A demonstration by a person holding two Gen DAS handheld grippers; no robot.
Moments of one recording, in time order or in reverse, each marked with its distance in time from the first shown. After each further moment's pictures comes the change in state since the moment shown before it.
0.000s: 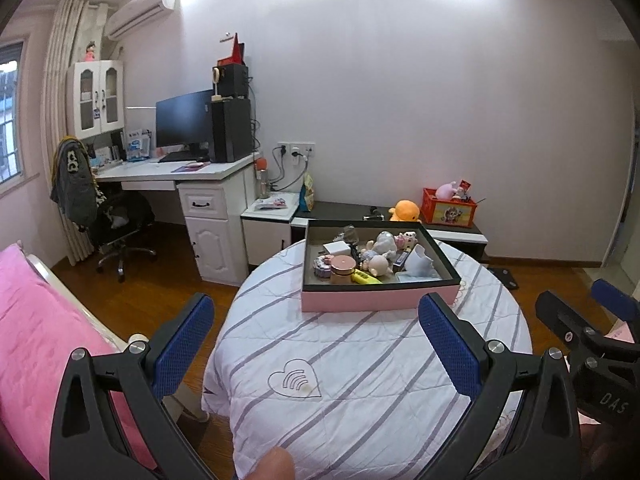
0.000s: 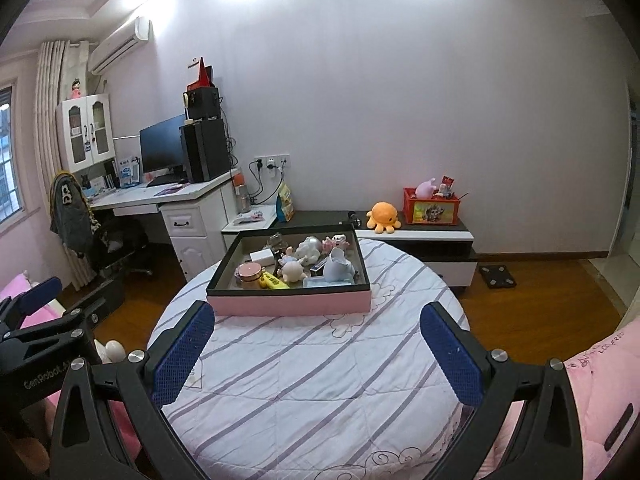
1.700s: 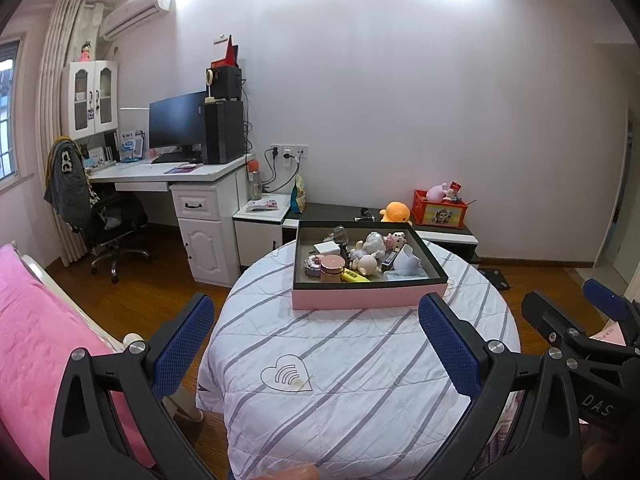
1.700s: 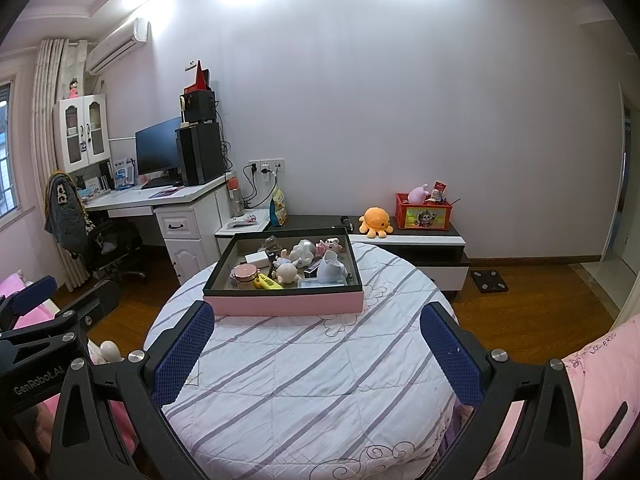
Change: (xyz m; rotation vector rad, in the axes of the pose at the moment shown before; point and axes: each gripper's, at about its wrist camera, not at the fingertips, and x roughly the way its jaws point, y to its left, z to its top) left arm -0.011 0.001 -0.004 -0.003 -0.001 -0.042; right arm -0.013 0.005 0.000 -0.012 -0.009 -0.030
